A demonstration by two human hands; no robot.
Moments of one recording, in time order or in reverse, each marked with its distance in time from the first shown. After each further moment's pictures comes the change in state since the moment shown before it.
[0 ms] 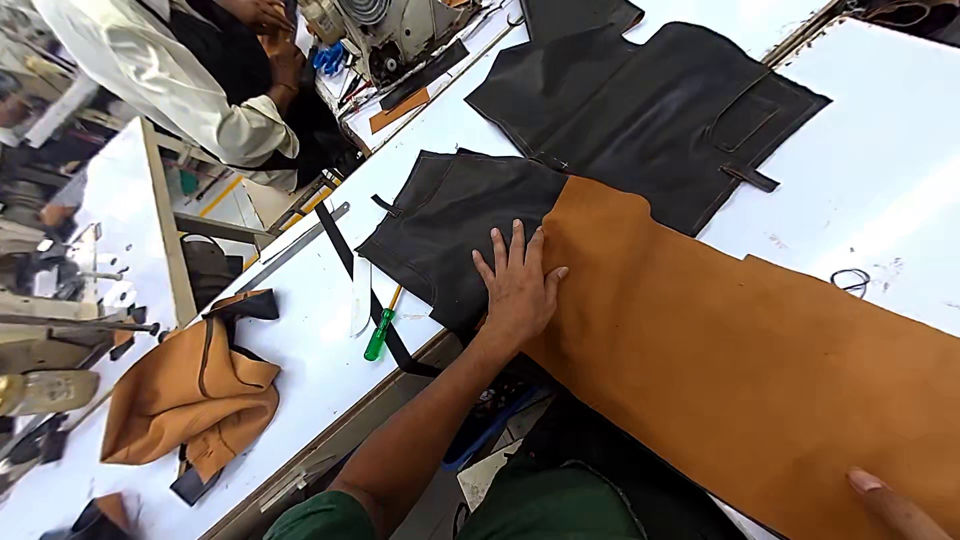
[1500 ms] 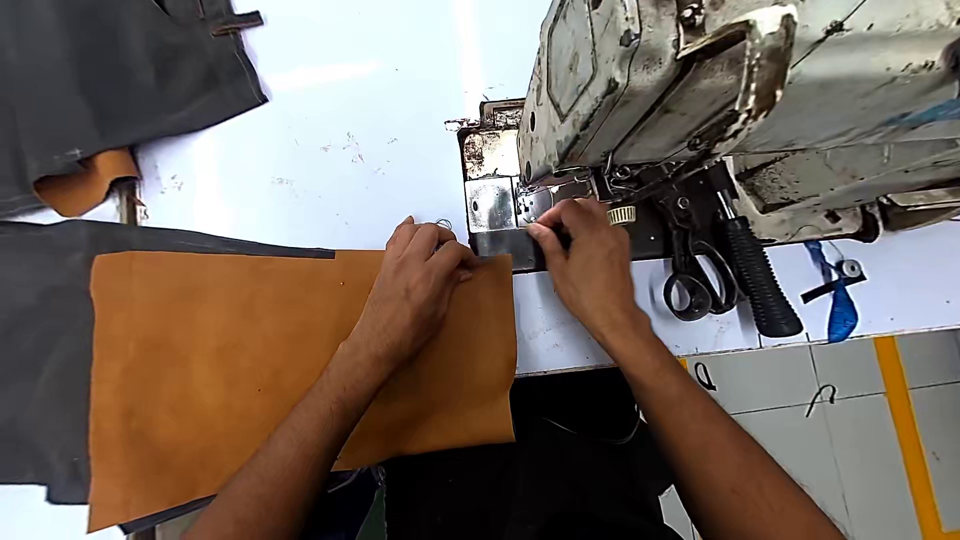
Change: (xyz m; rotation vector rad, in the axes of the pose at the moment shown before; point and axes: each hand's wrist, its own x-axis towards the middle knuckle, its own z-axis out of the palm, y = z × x) left_hand -0.051 0.225 0.074 -0.302 -0.406 1.286; right_hand 0.011 0.064 -0.044 -0.418 0.634 -0.162
